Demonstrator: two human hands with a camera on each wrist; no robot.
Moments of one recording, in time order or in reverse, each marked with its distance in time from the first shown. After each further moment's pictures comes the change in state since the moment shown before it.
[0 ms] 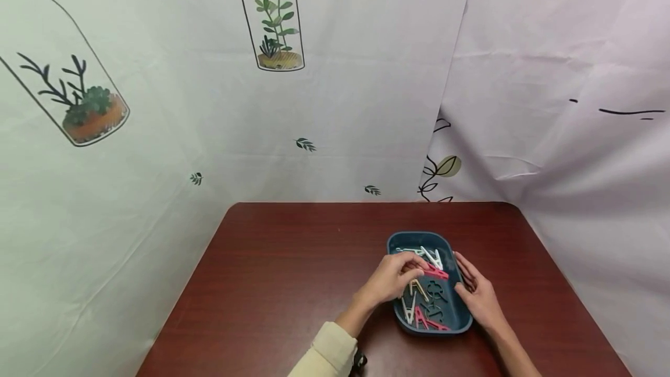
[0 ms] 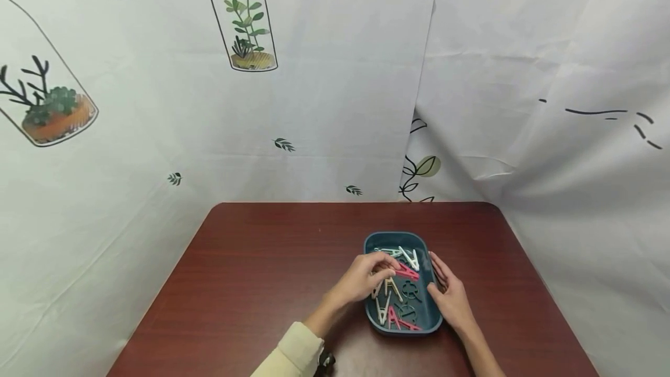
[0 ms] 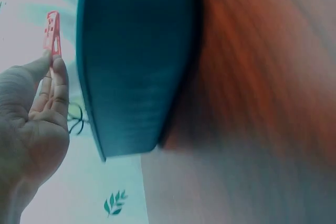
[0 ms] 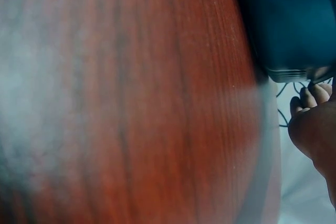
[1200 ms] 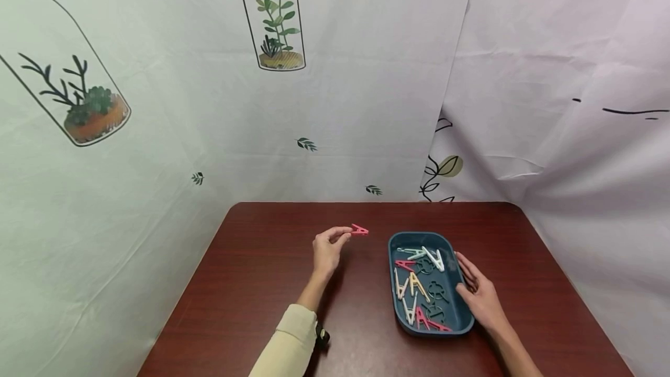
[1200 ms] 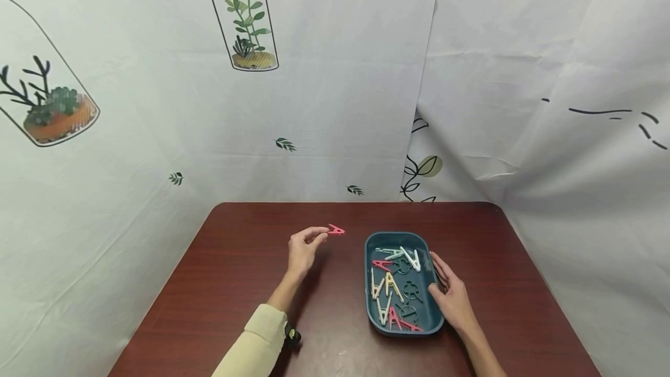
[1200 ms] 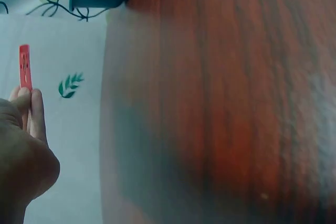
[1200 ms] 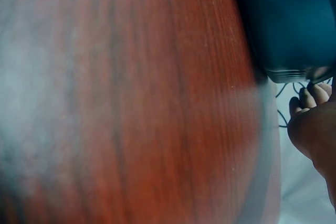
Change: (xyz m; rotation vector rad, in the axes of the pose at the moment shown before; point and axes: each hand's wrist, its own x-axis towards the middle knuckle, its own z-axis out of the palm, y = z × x) left_hand -0.027 -0.085 -0.098 -0.127 0.707 -0.219; right_hand 0.001 0.002 0.001 -0.001 -0.001 0.000
